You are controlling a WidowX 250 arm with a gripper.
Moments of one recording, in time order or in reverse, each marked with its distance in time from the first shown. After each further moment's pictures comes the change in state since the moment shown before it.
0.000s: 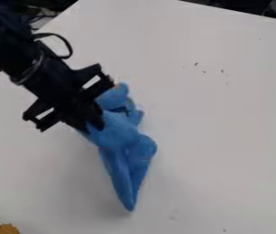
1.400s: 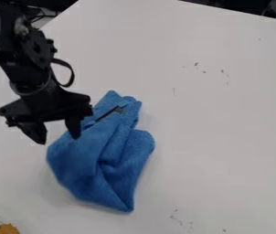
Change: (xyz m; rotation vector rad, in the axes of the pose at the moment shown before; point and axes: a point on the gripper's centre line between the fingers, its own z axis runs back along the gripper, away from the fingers) arm 0.025 0.046 -0.003 0.441 -0.133 -0.170
